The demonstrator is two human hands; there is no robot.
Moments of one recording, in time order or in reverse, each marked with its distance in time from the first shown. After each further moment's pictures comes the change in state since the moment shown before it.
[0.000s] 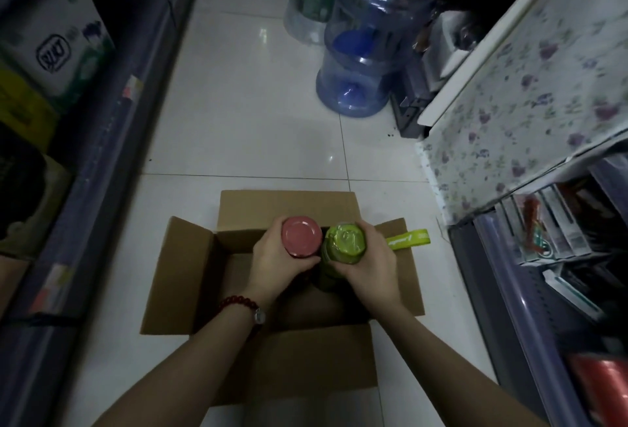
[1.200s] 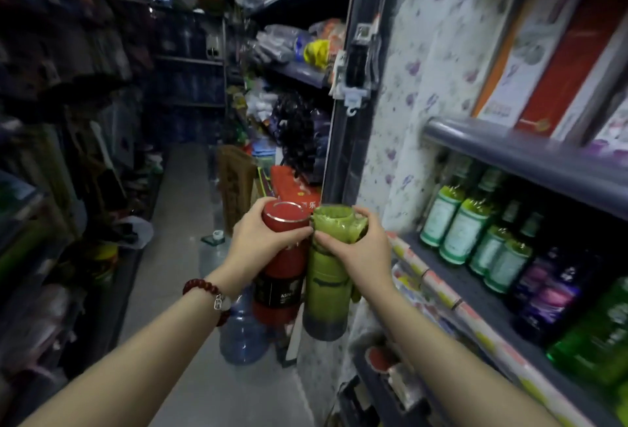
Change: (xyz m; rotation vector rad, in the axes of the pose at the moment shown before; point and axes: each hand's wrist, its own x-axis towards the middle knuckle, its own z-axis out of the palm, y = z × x) left_hand -0.149 0.878 -0.244 -0.217 0.002 0.563; right_hand -0.026 -0.468 -0.772 0.419 0.572 -0.212
